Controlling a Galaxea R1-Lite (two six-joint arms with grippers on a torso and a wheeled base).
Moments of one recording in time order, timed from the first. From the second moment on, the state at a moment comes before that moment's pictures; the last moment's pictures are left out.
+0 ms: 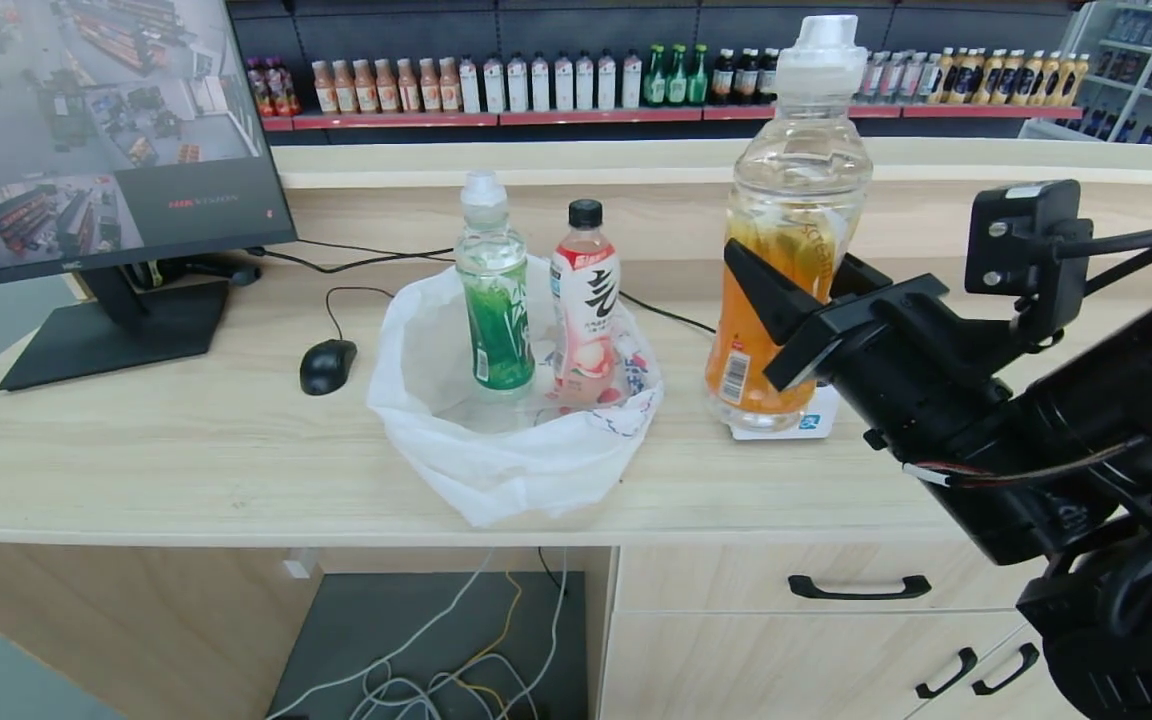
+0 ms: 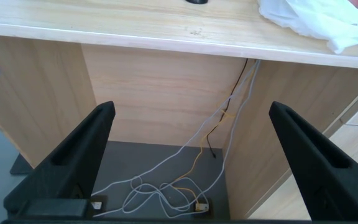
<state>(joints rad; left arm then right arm) 0.00 0.00 0.00 0.00 0.00 -0.01 0.64 1.75 -0.67 -1.57 -0.08 -0.08</state>
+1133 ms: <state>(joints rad) 0.00 0.00 0.00 0.00 0.00 -0.01 0.65 1.75 -0.64 -1.57 -0.08 -0.07</state>
